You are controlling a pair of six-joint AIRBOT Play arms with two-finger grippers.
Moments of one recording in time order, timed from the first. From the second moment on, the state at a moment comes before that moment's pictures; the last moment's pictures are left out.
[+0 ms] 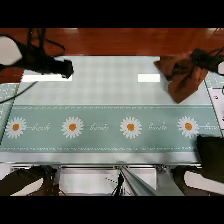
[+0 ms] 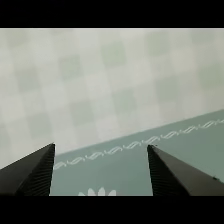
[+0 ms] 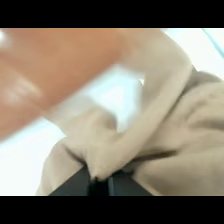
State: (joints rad) left arm -0.36 -1.17 1.50 1.61 -1.24 -1.67; right arm -0.17 -1.33 1.22 -1.33 0.38 1.73
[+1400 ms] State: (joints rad) left arm -0.36 -0.96 1.22 1.45 -1.44 -1.67; right arm 0.58 -1.25 1.23 -1.38 0.96 1.59
